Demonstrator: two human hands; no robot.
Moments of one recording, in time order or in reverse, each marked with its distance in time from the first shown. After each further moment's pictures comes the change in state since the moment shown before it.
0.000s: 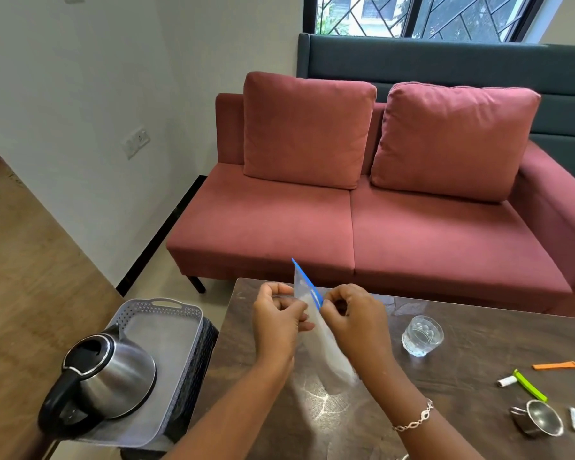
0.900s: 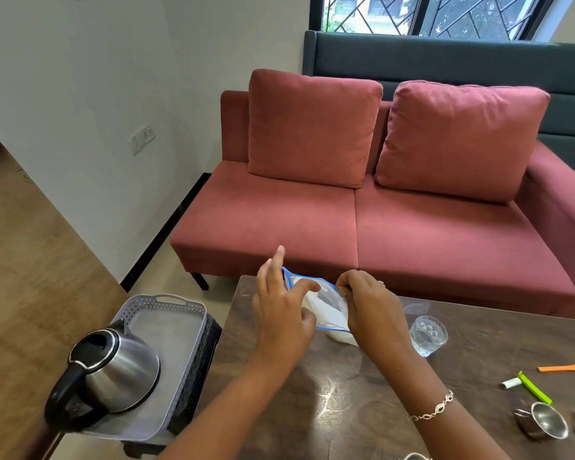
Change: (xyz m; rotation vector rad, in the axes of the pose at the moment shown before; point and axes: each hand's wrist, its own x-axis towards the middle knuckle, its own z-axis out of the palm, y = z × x) left_hand 0.011 -0.012 -0.013 0.961 -0.045 0.685; right_hand 0.014 0.016 -0.007 -0.300 0.047 -0.334
